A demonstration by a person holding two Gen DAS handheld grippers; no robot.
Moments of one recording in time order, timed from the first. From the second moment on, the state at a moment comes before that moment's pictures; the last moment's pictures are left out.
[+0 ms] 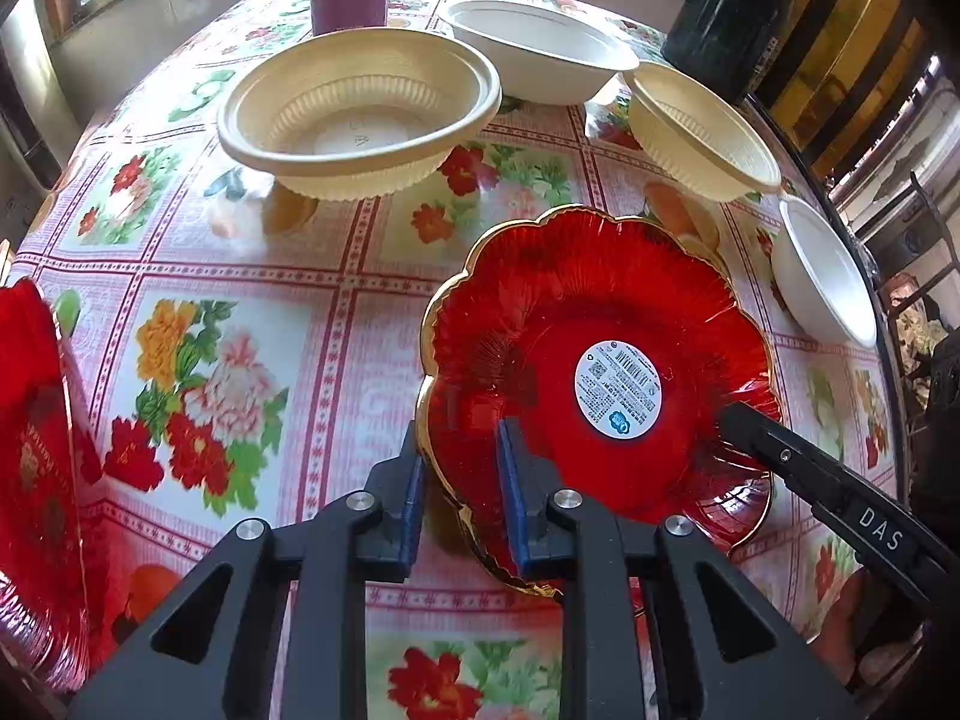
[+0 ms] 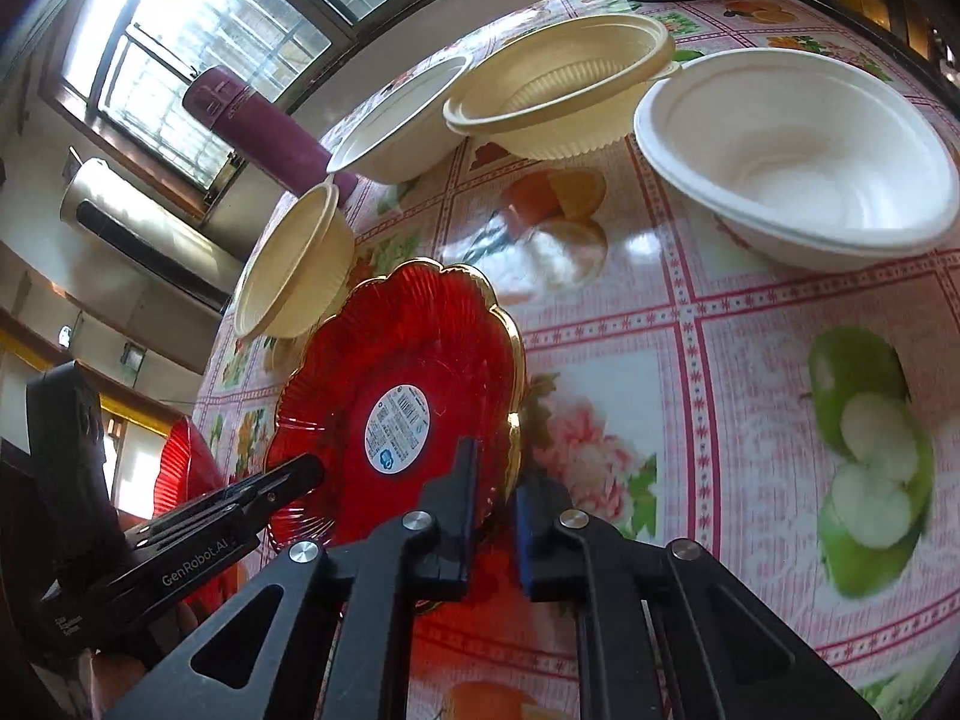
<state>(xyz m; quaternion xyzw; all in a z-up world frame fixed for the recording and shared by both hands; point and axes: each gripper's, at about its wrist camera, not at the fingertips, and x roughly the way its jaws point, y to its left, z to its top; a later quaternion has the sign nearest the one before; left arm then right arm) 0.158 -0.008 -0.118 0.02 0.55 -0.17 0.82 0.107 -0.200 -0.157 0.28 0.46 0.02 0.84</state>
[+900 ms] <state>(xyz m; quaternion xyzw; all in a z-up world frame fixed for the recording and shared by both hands) 0.123 0.214 -0.067 -0.04 0.46 0.01 0.89 0.146 0.055 -0.094 0.11 0.46 0.20 0.86</state>
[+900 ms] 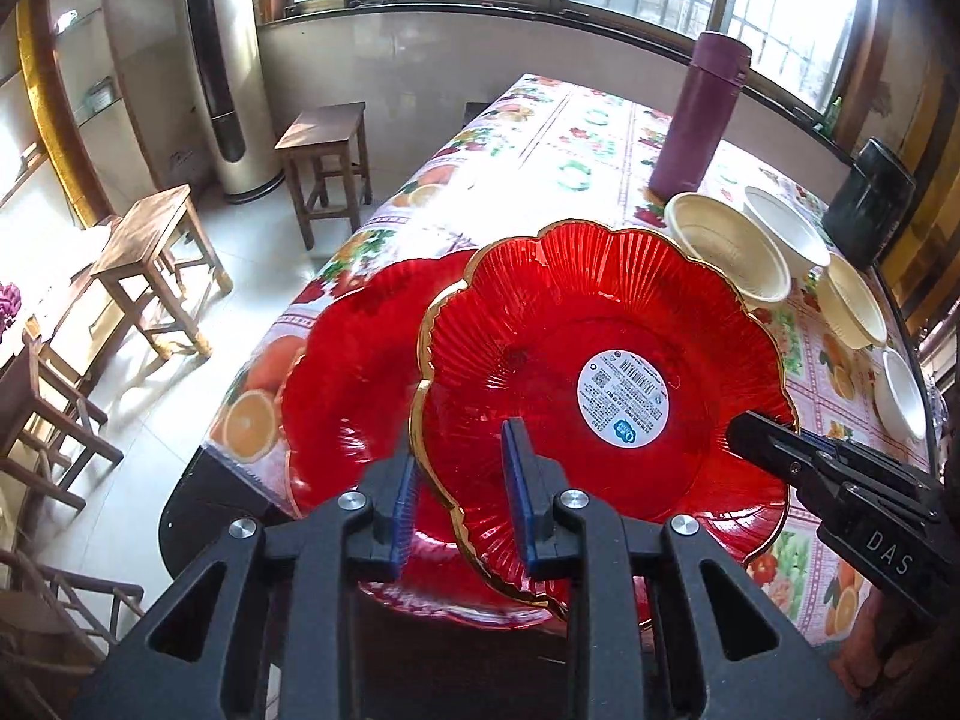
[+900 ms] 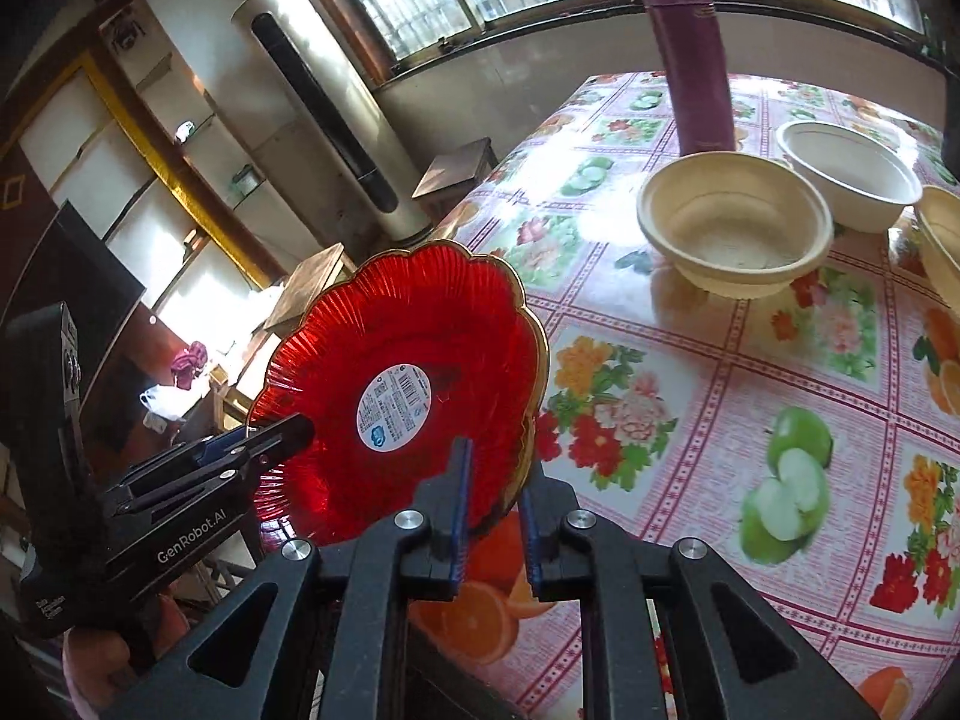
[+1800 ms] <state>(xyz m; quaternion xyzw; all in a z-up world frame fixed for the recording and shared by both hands) 0.111 0.237 -0.062 -0.08 0.44 0.02 0.89 0.147 0.053 -0.069 0.05 0.36 0.19 0.91</state>
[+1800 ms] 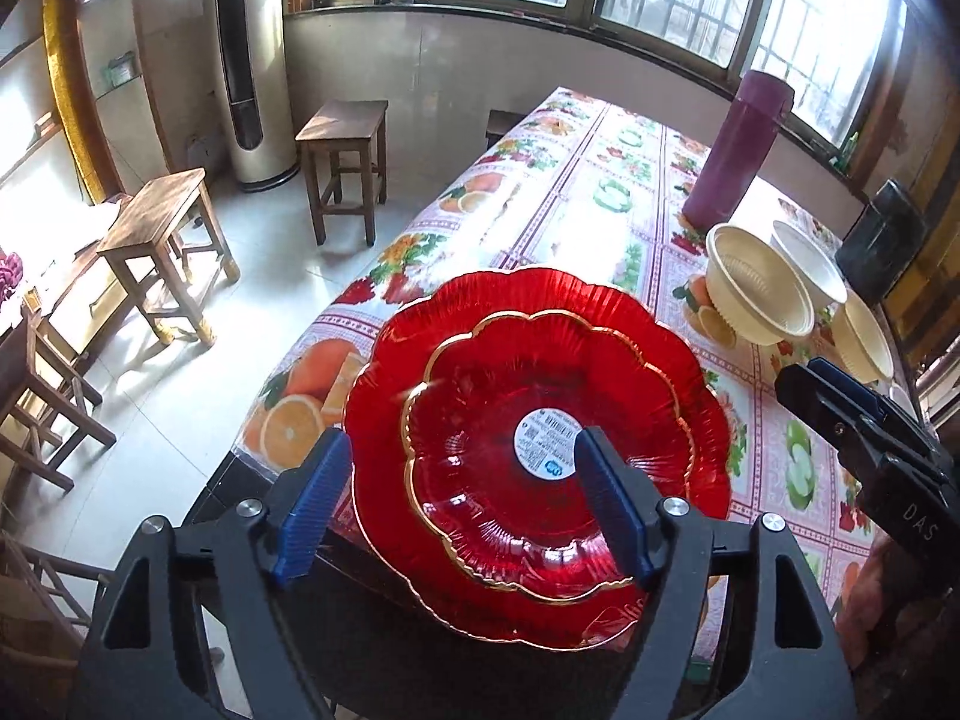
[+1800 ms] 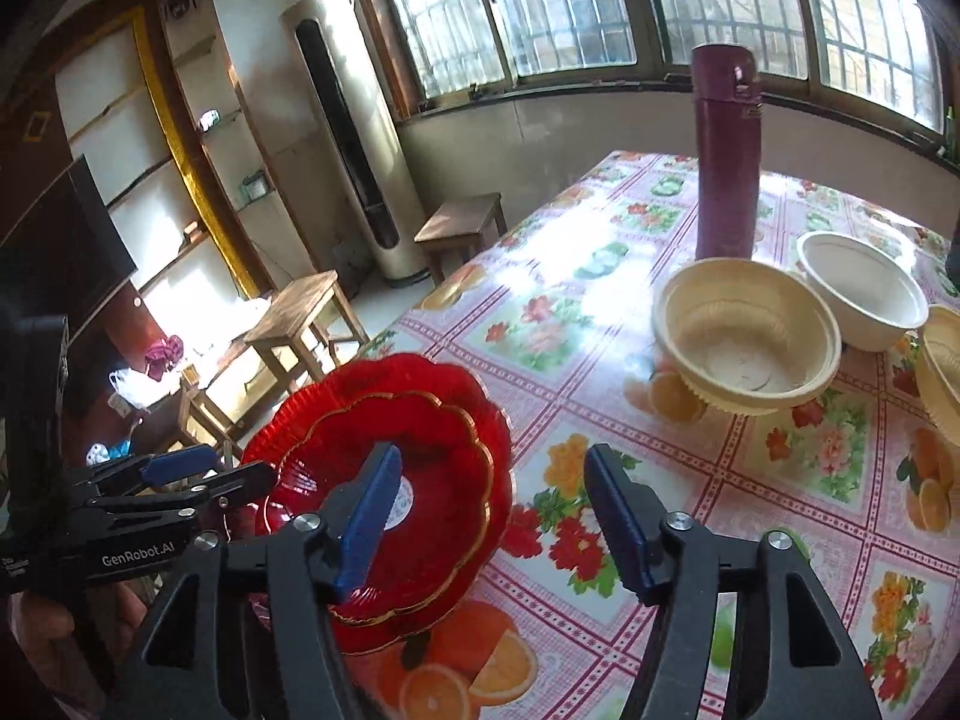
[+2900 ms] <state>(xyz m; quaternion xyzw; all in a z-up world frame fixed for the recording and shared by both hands) 0.160 -0.036 -0.016 0.07 0.33 -0.15 0.93 0.054 -0.326 -0.031 0.28 0.09 -0.08 0.95</state>
